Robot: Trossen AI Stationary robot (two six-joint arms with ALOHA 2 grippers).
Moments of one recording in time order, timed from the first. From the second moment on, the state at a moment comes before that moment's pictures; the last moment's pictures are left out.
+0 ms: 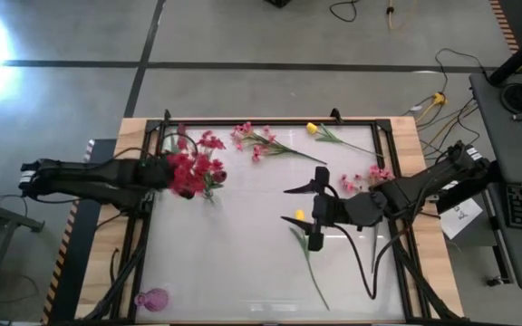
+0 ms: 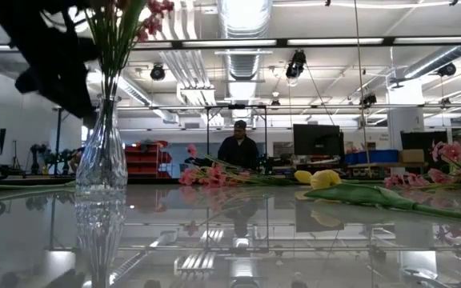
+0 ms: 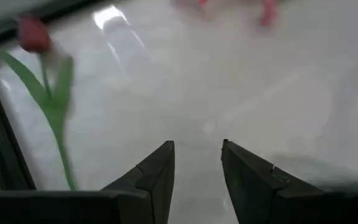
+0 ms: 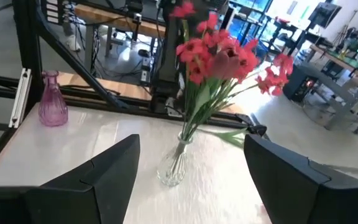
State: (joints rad) left arm 0.02 0.82 0.69 -0.97 -0.50 -0.88; right arm 0.44 1.37 1.33 -0.23 0.60 -0.11
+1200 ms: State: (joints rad) left arm 0.61 0.97 1.30 -1.29 -0.80 -0.62; right arm 0.44 1.36 1.31 -0.31 0.59 -0.04
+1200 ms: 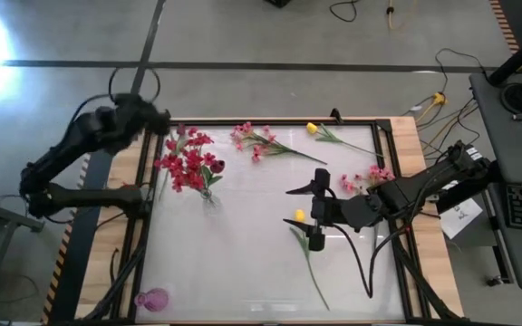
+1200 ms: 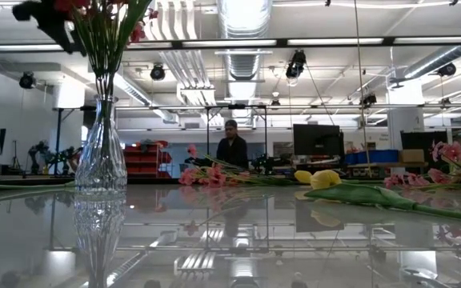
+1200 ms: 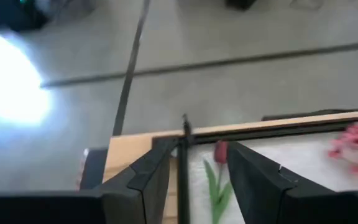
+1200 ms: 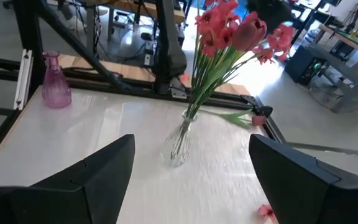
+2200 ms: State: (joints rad) left arm 0.94 1.25 0.77 -0.86 -0.44 -0.56; right arm 0.55 1.31 1.29 -0.53 0.61 0.14
